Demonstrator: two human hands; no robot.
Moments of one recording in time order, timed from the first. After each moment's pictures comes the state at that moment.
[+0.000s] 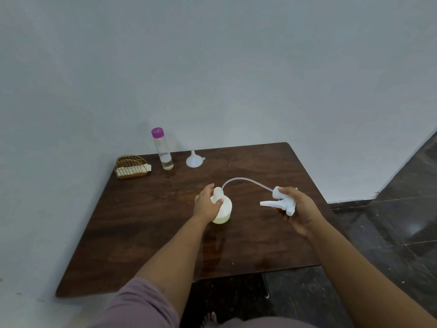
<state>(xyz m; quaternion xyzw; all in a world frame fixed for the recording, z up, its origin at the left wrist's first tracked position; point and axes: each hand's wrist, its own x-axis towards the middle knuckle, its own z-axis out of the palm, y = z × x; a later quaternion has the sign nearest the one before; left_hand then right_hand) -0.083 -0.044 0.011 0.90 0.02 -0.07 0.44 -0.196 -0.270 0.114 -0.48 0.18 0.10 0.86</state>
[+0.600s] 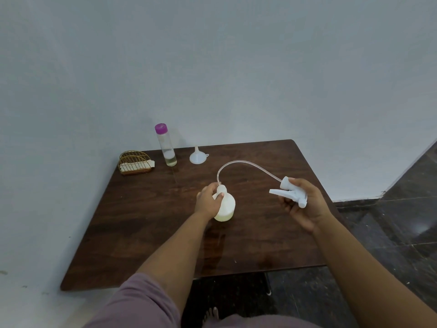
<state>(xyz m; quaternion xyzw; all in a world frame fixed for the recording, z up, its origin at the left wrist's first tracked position) -0.076 -0.041 0.005 0.91 0.01 -0.06 0.42 -0.198 -0.265 0.136 -0.46 0.19 0.03 0.87</state>
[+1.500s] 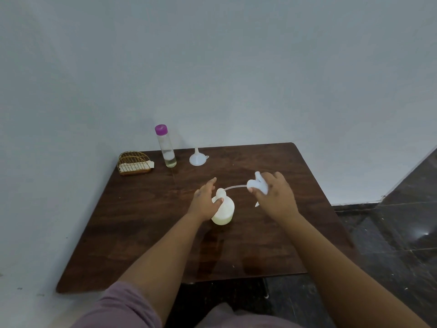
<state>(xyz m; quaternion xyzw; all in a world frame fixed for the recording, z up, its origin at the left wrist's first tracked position) -0.070 -0.030 0.021 0.93 -0.05 -0.07 0.35 -0.148 -0.228 0.105 -0.94 0.06 -0.14 0.31</state>
